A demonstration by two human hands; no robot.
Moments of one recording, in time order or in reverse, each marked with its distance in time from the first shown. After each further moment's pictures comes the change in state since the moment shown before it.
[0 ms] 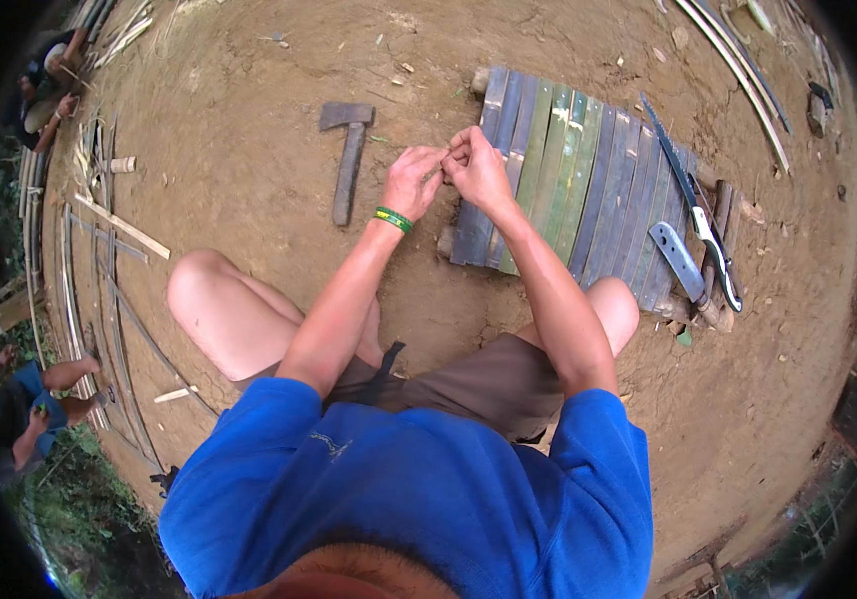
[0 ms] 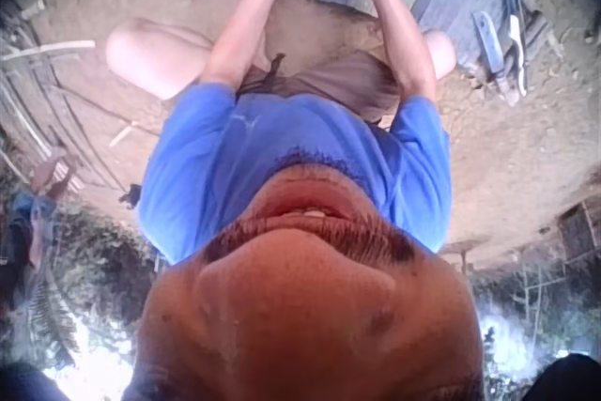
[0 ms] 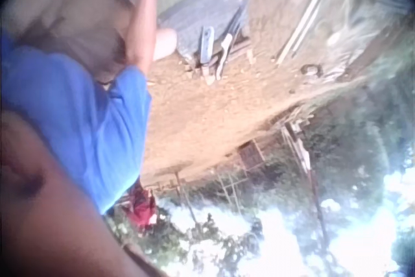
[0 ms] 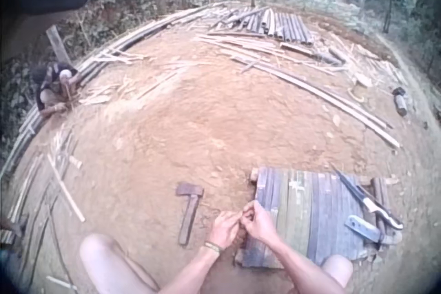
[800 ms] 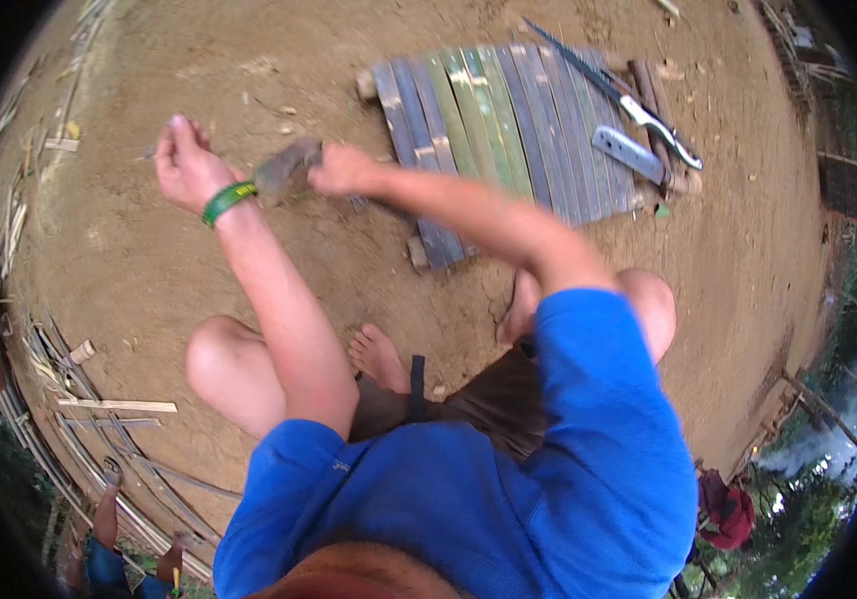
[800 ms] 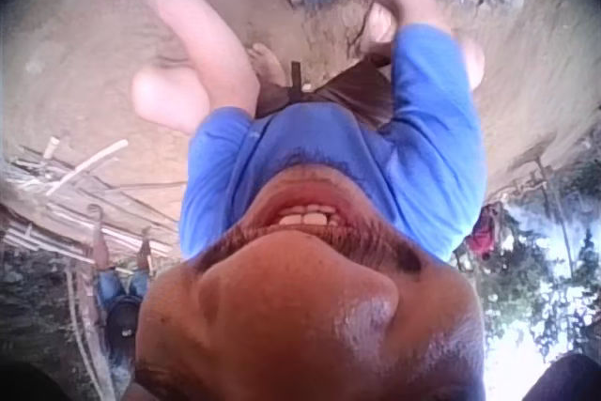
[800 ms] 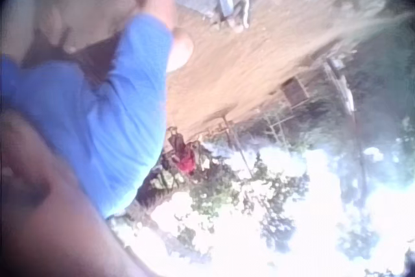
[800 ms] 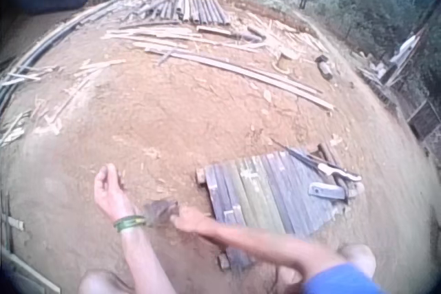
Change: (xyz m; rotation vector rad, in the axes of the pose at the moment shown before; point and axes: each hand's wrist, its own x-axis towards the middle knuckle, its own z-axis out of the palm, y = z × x) left_hand 0.180 -0.011 -0.097 -0.810 0.879 -0.473; right_hand 0.104 0.013 0.067 -0.530 -0.209 0.327
